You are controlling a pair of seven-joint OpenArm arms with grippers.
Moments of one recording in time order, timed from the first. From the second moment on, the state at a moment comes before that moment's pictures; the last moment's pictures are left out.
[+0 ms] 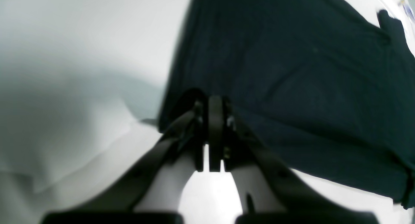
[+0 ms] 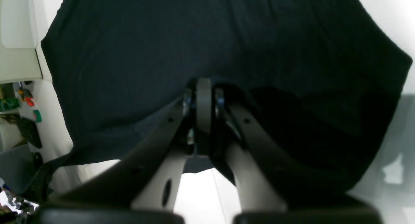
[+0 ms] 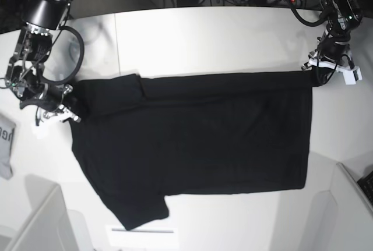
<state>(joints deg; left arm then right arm) 22.8 -10.5 -36.4 102.9 -43.4 -10.4 44.3 5.4 15.3 22.3 83.0 48.9 3.9 -68.5</state>
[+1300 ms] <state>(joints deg) 18.5 -10.6 -36.3 99.3 -43.2 -7.8 44.8 15.0 15.6 9.2 69.5 42.4 3.9 -62.6</state>
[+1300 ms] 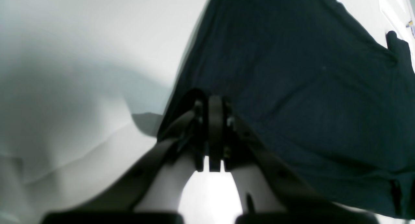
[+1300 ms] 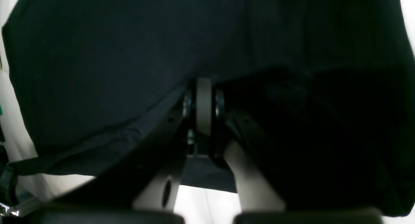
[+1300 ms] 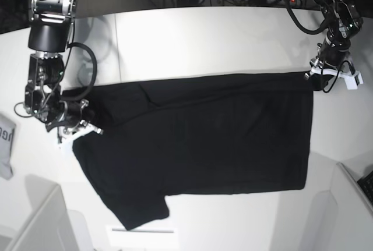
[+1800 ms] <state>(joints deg) 16.3 -10.7 -36.3 99.3 -43.4 -7.8 44.8 15.4 15.6 9.4 69.5 42.6 3.9 -62.4</state>
